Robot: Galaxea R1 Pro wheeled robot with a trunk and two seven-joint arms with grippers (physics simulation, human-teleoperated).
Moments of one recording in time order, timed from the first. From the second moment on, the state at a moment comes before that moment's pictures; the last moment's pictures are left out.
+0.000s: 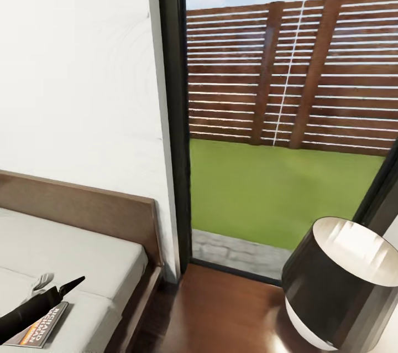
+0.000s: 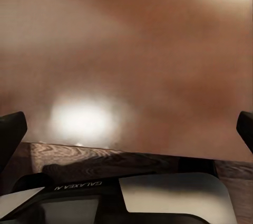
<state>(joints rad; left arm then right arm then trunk) -0.37 0.42 0.49 -0.55 0.27 0.36 -1.02 -0.38 -0.21 -0.05 0.06 -0.34 -0.01 0.47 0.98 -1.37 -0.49</state>
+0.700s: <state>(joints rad) -0.37 0.42 0.49 -0.55 0.27 0.36 -1.02 -0.38 -0.21 -0.05 0.06 -0.34 -0.01 0.47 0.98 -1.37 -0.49</state>
